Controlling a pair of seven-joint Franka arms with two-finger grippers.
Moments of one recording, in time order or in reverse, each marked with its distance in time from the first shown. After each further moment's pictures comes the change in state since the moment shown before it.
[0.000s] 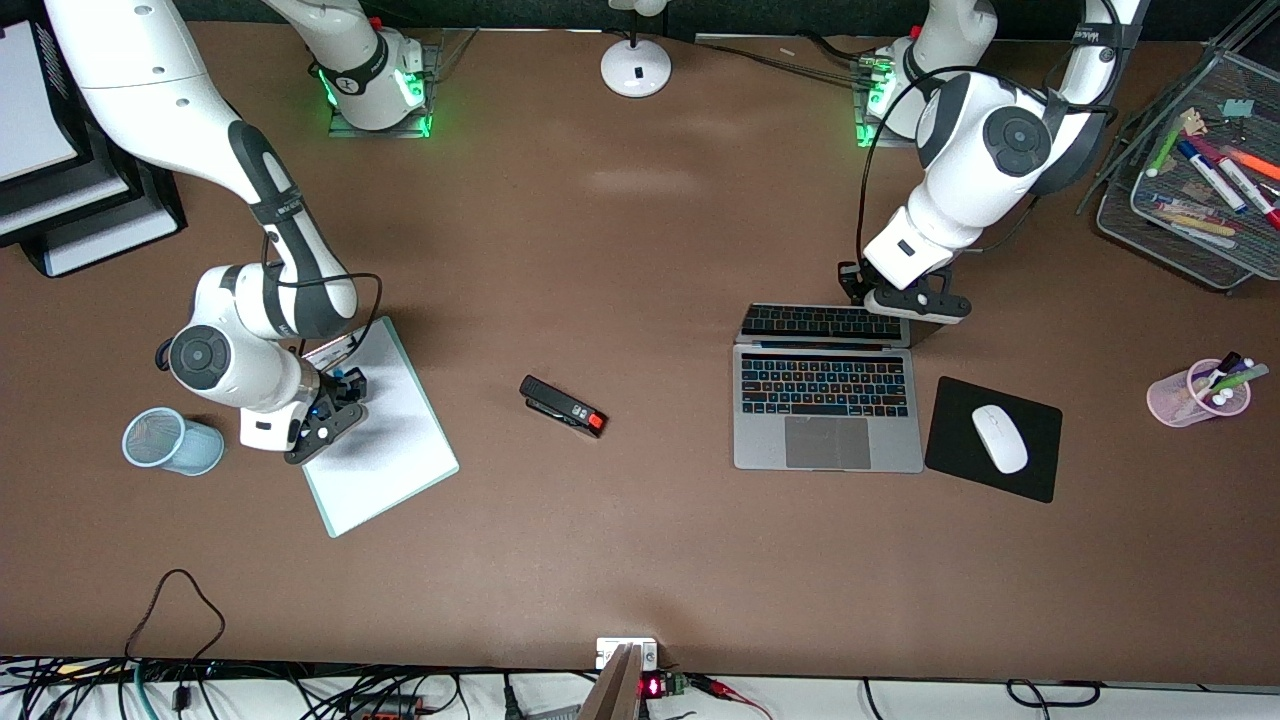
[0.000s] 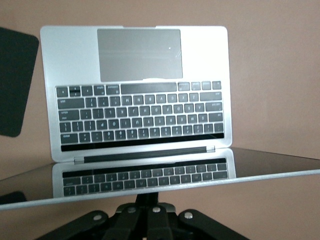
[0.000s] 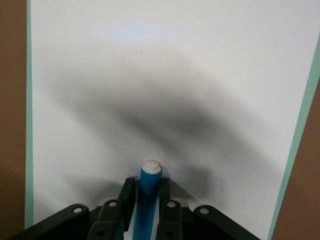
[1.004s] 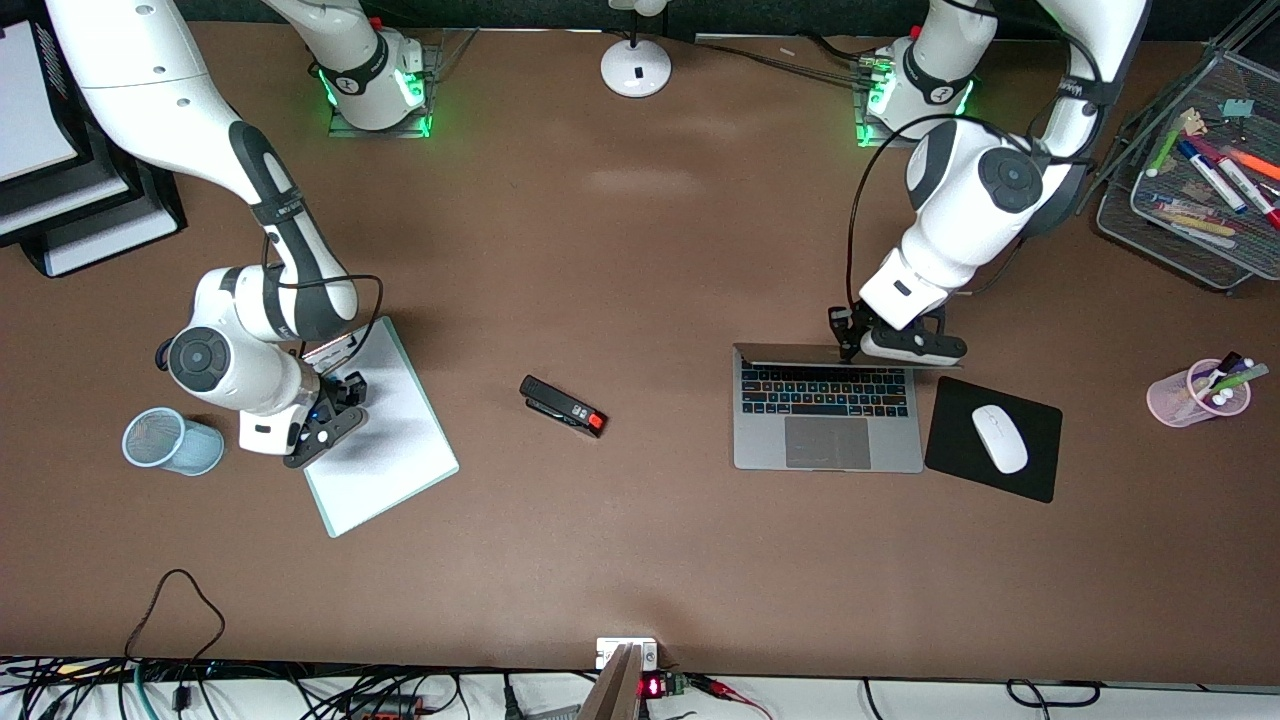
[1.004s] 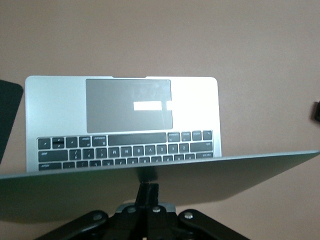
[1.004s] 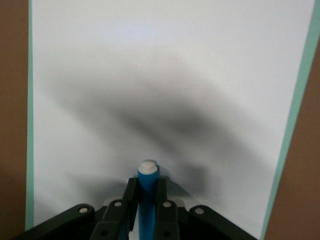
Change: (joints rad) left arm 0.003 0.170 0.003 0.108 0.000 0.171 0.000; right arm 0.000 0.003 -0.001 0.034 0.000 -0.012 0.006
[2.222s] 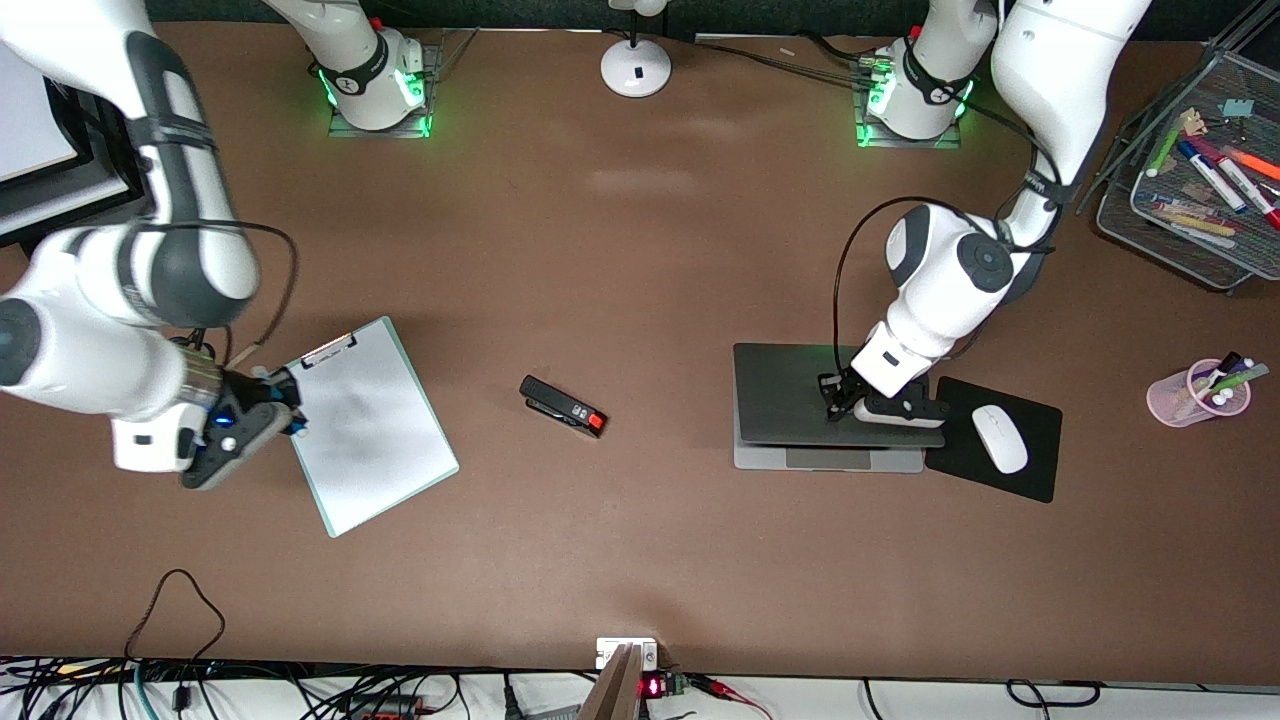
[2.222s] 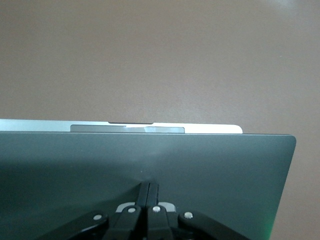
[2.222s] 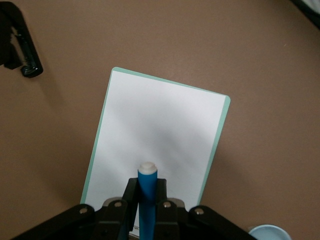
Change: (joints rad) left arm 0.005 0.303 0.019 0.162 0.000 0.221 0.025; right arm -0.054 -0.123 0.003 0.320 0.142 -0.415 -0.257
